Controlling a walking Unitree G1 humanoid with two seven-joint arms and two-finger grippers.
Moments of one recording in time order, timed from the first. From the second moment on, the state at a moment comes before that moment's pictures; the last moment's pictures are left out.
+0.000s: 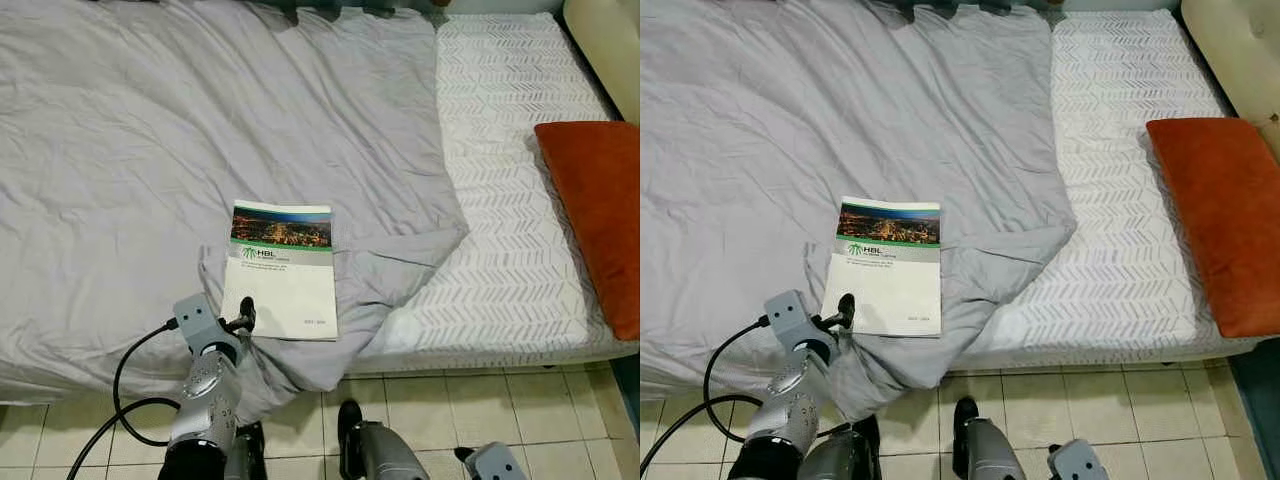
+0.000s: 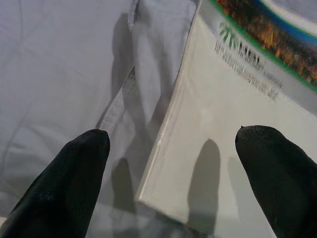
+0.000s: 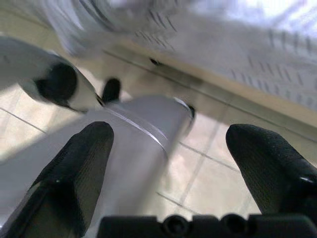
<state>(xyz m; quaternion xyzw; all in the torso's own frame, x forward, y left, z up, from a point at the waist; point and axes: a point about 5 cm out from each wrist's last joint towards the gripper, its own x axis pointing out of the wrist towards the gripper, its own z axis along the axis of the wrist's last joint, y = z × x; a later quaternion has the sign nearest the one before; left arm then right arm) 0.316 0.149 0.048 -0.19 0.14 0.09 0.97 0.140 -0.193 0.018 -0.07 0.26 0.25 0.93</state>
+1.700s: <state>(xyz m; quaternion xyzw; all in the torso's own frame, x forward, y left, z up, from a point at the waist) 0.326 0.145 0.044 -0.17 0.13 0.08 0.97 0.159 -0.149 0.030 -0.07 0.16 0.36 0.92</state>
